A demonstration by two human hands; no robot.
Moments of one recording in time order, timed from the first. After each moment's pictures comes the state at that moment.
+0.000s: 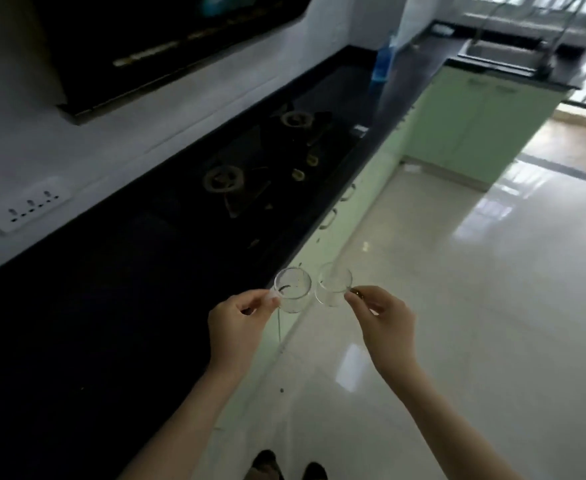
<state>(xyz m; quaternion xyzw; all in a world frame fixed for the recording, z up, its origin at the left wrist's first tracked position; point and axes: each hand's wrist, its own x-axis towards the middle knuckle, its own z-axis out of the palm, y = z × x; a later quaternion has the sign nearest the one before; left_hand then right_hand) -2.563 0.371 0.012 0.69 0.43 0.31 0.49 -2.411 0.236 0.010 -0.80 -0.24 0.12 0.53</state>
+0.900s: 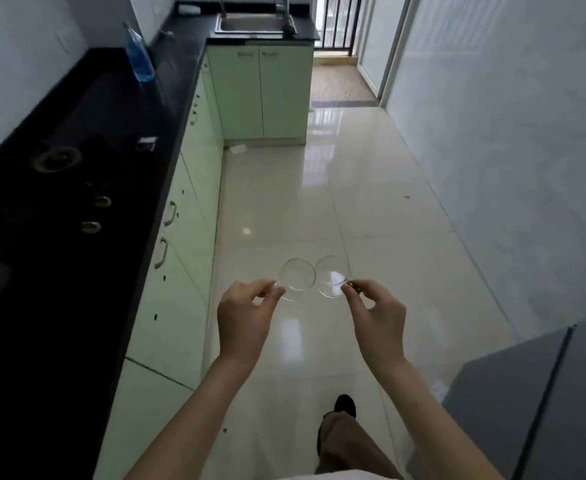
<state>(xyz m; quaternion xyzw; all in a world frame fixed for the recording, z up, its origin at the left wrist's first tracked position) -2.348 0.253 0.002 0.85 0.17 0.20 0.46 -2.322 0.066 -0.002 -0.85 0.01 -0.12 0.52</state>
